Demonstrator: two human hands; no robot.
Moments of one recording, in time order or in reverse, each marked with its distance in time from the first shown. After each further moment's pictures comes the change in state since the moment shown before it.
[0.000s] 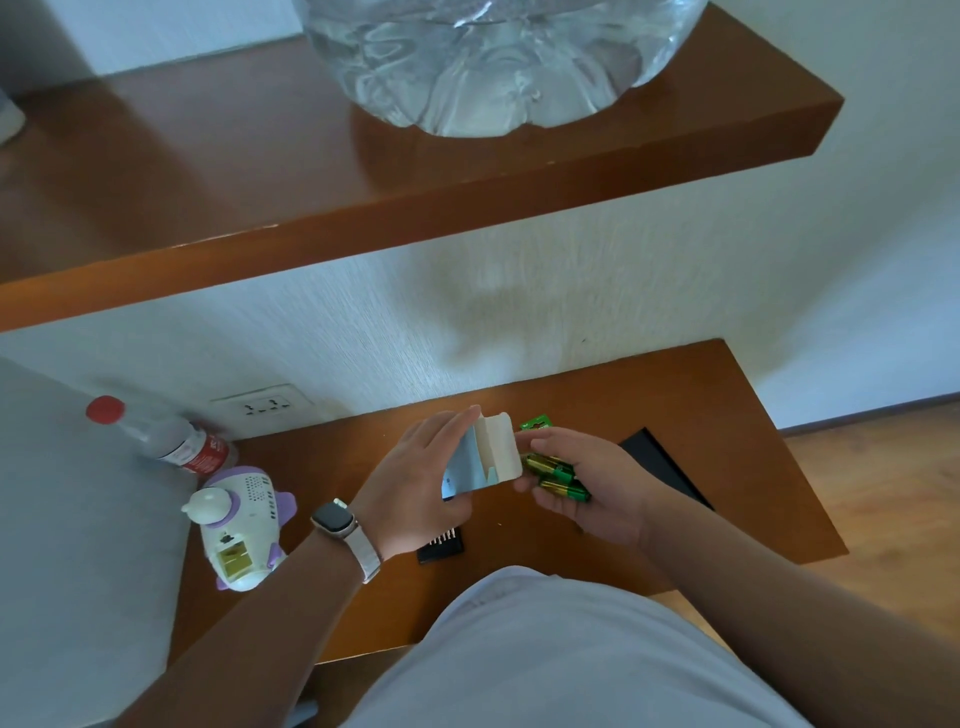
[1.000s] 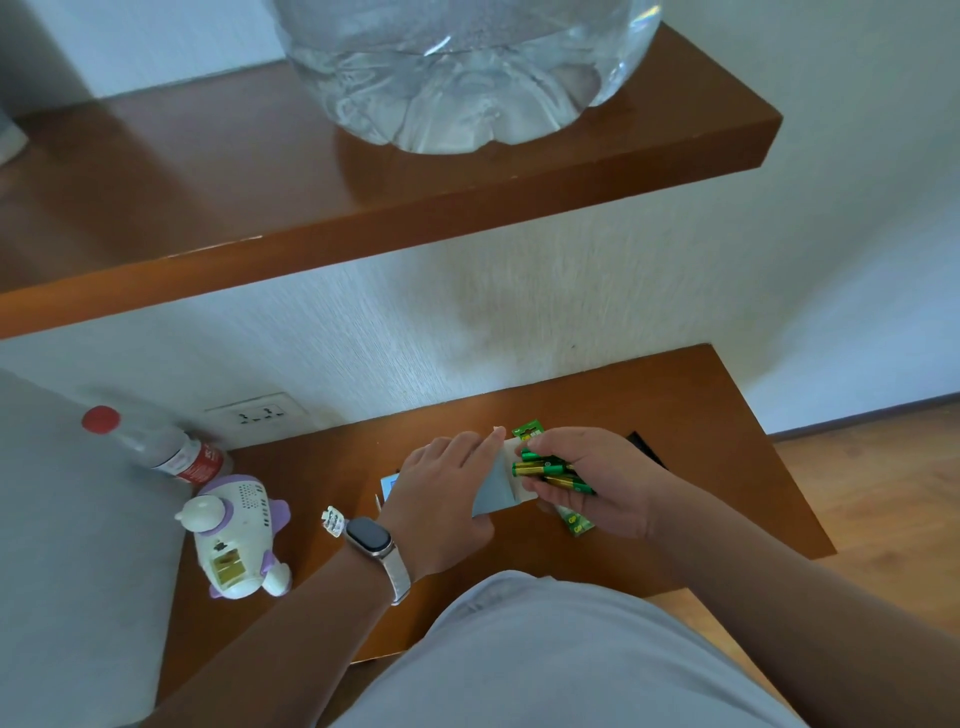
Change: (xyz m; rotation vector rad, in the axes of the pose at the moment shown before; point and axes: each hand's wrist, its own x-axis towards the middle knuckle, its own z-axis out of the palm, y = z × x) left_hand 0.006 0.028 0.024 0.258 -0.063 -0.030; right_hand -0.025 -0.020 0.005 -0.049 0.083 0.008
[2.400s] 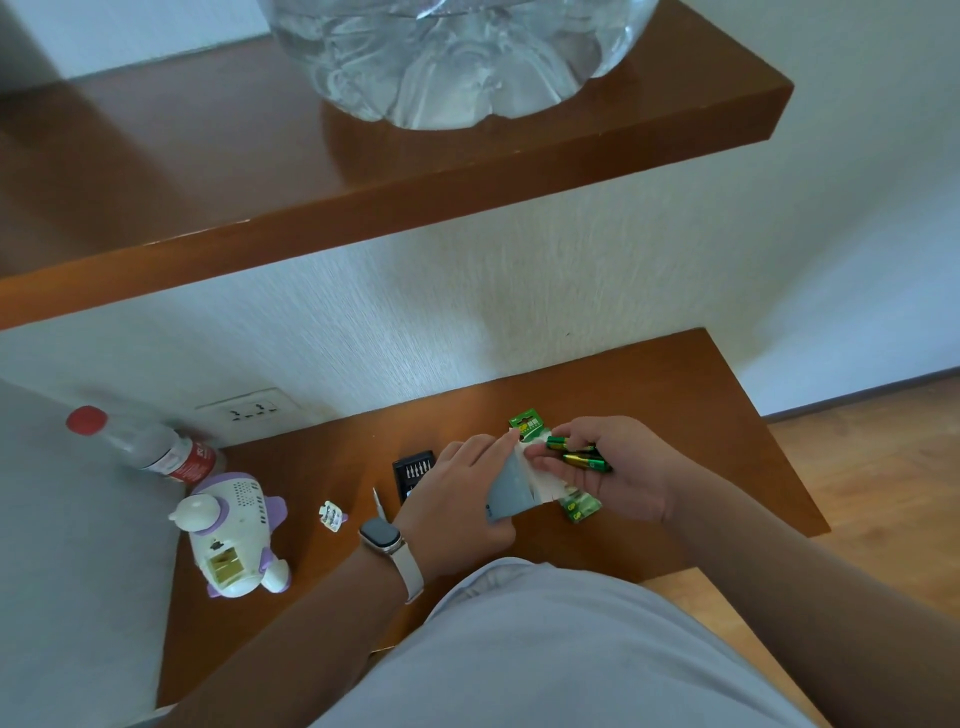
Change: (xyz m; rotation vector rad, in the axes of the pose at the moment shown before) left_hand -0.002 0.007 0.017 -0.268 -0.030 0.027; right_hand 0.002 -0.002 -0.016 0.219 0.058 0.041
